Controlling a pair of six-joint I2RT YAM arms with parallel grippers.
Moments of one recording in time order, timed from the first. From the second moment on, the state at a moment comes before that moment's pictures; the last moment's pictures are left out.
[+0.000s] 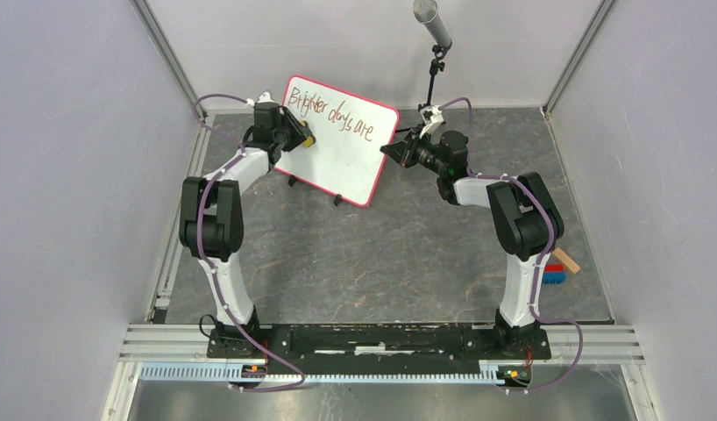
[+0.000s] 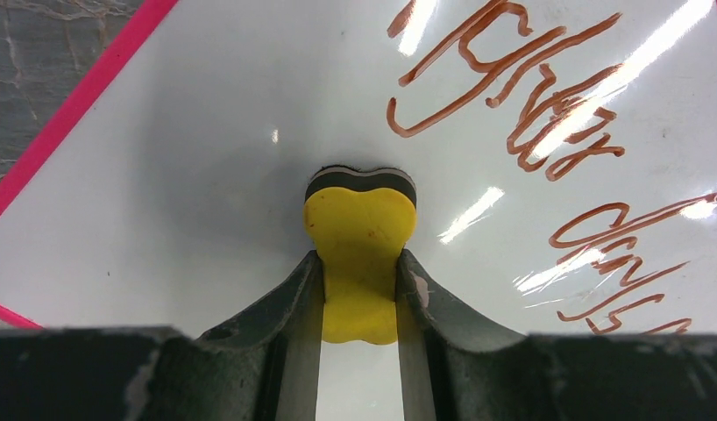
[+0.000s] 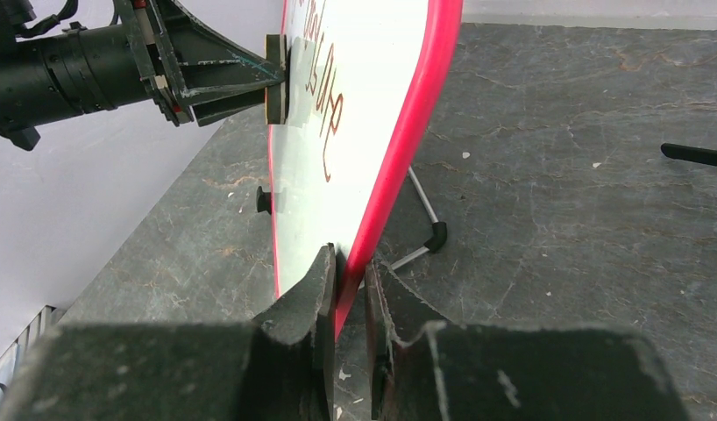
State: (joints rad) left arm -0.12 1.97 1.42 0.05 0.10 -0.66; right arm 0.33 2.01 1.12 0.84 -0.55 0.50
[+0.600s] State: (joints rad) left arm -0.49 2.08 1.87 -0.16 -0.06 -0.48; right arm 0.33 2.01 1.12 0.84 -0.55 0.49
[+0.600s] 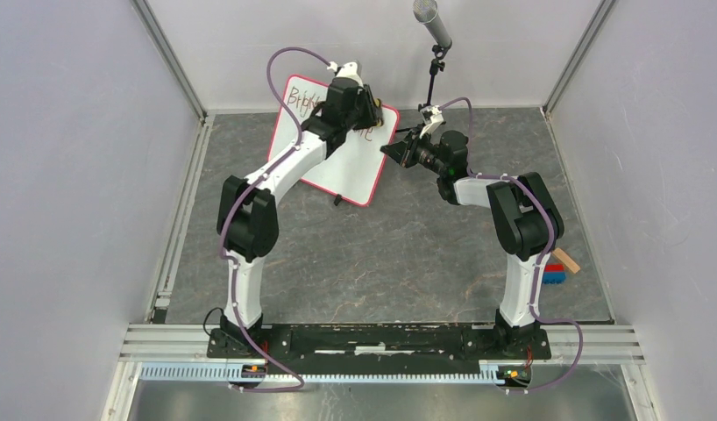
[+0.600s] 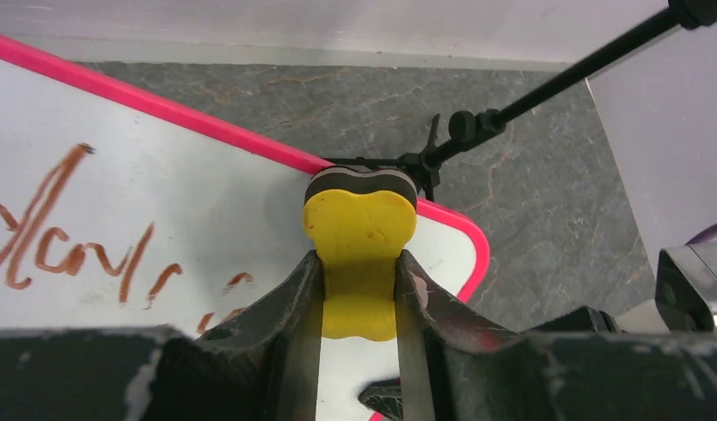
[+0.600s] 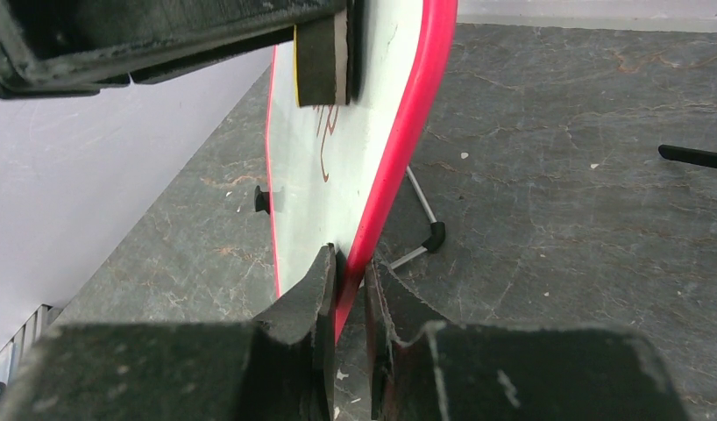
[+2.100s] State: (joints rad) left arm -0.60 2.05 1.74 -0.16 -0.23 -0.35; right arm 0.32 2.01 1.12 0.82 -0.53 0.48
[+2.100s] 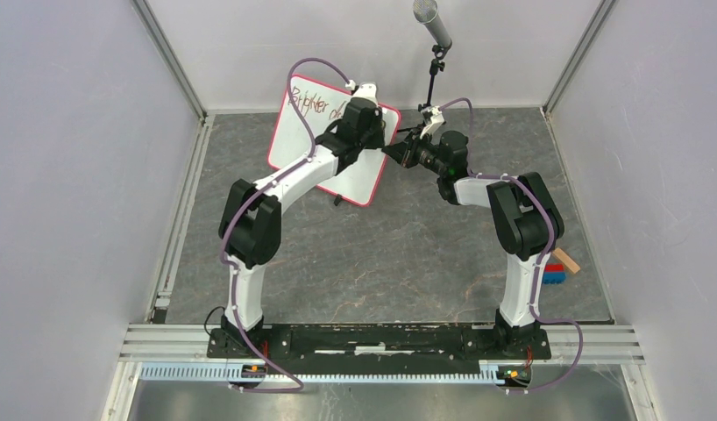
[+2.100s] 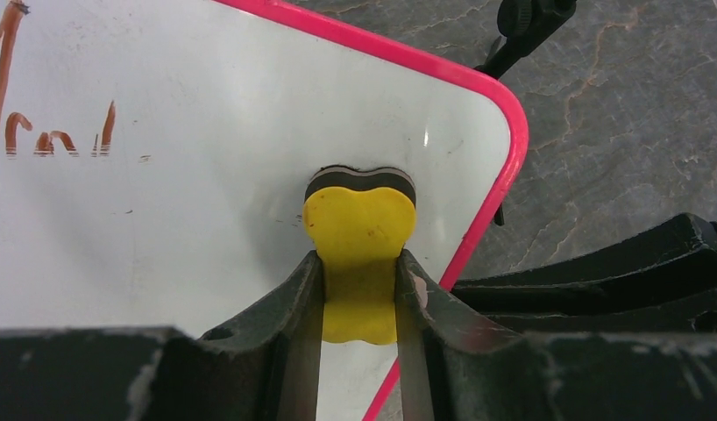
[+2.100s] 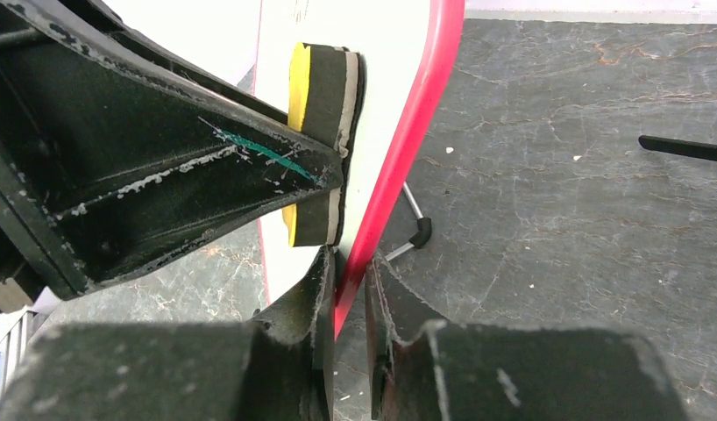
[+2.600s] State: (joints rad) left arm -0.28 2.04 1.70 -0.15 -0.15 -0.38; right arm 0.33 2.01 1.12 0.84 -0.54 0.48
